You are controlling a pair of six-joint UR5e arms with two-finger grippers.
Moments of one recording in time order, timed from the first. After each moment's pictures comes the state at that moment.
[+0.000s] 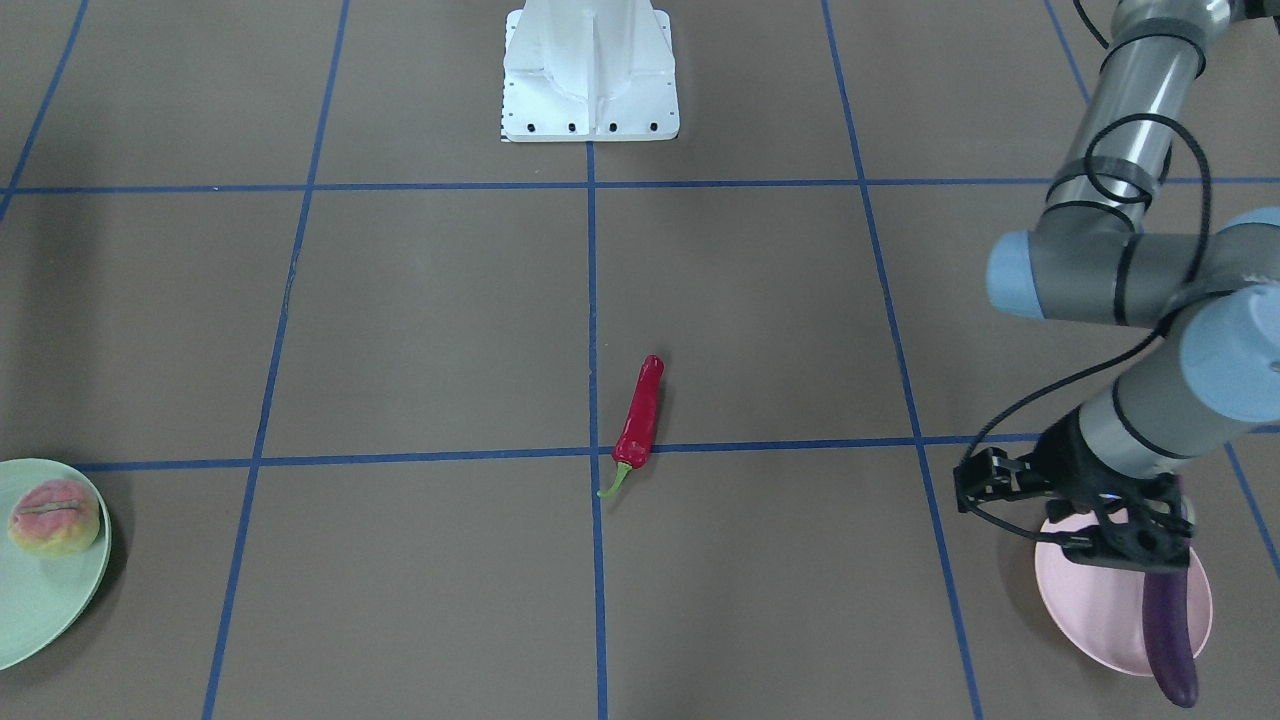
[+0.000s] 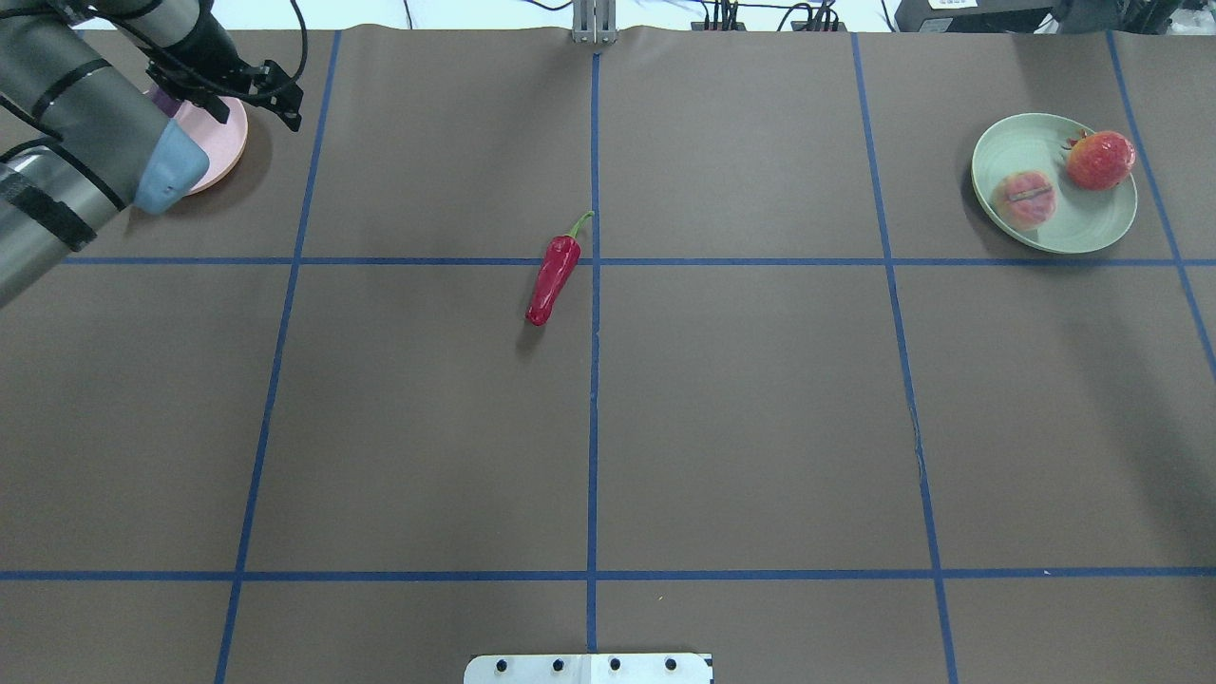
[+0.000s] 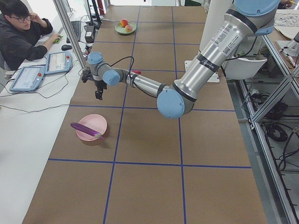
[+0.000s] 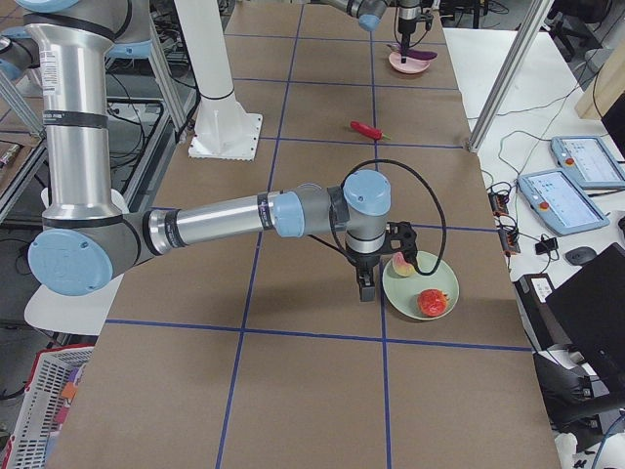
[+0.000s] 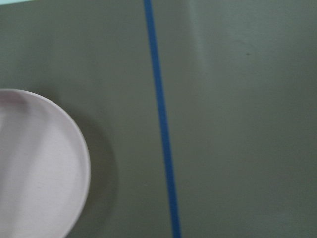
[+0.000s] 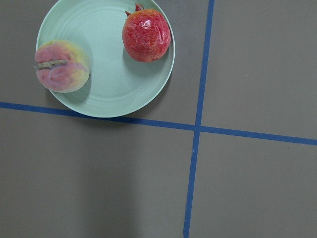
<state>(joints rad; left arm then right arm) -1.02 -2.26 -1.26 -1.86 -2.22 -0.68 1.54 -1.58 1.81 -1.64 2.31 0.03</state>
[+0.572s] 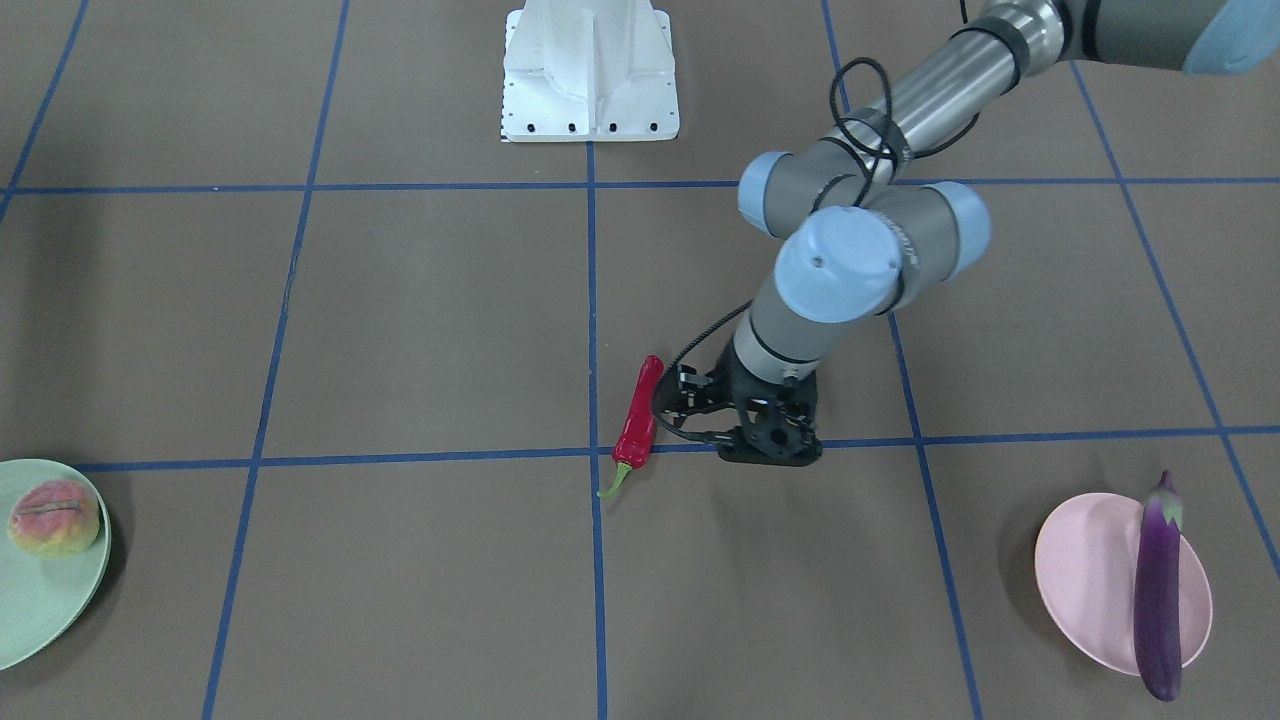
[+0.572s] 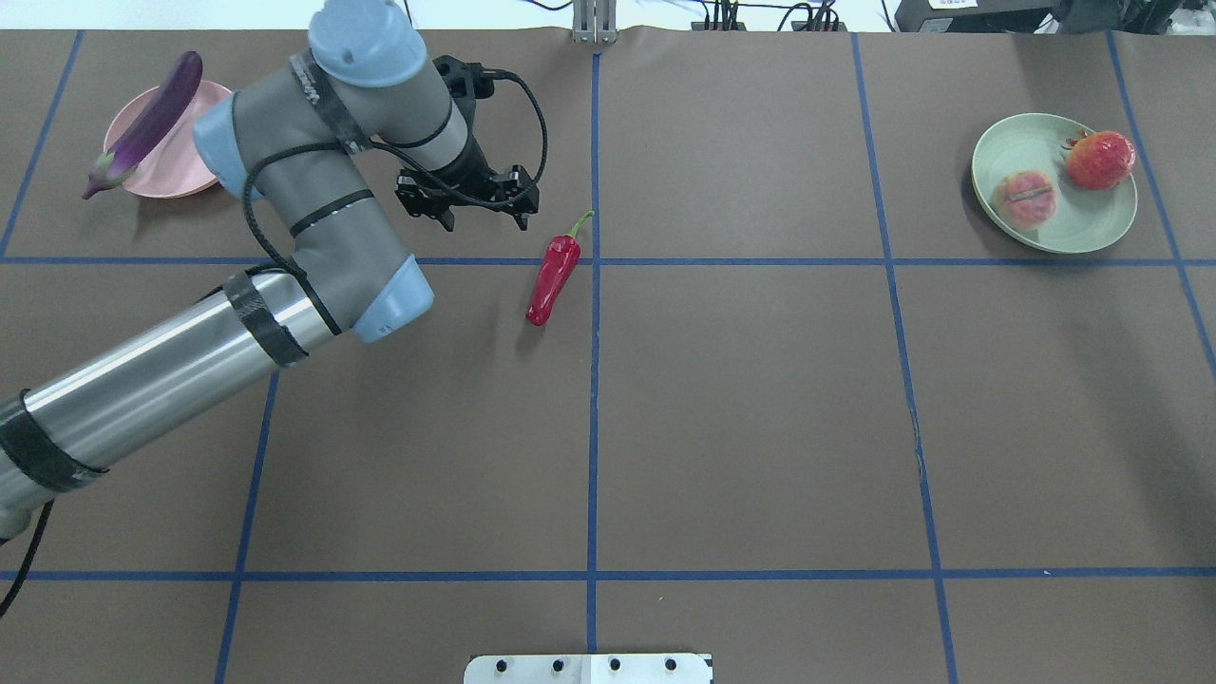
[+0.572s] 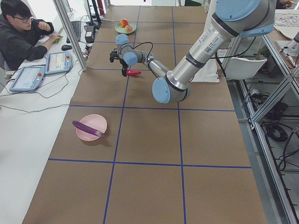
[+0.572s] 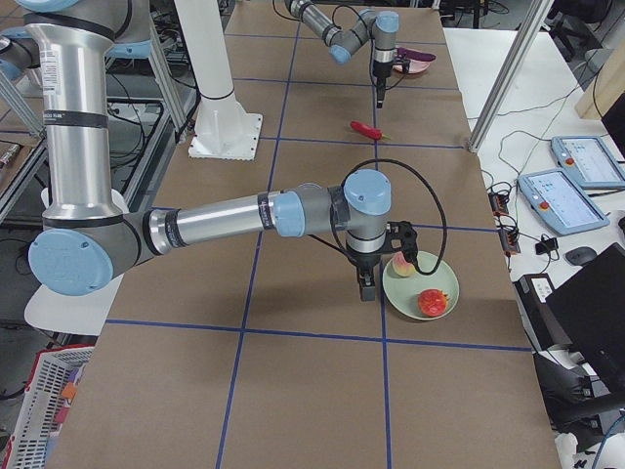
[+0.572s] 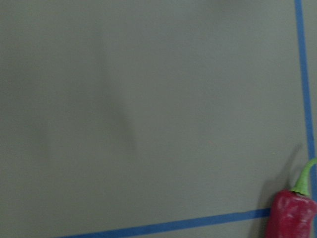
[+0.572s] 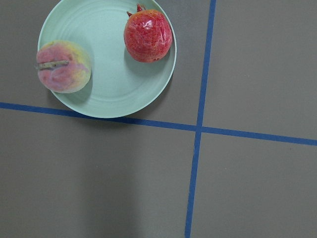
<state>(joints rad) -0.73 -2.42 -1.27 -1.86 -2.07 -1.04 1.54 -1.58 1.81 -1.64 2.31 0.03</state>
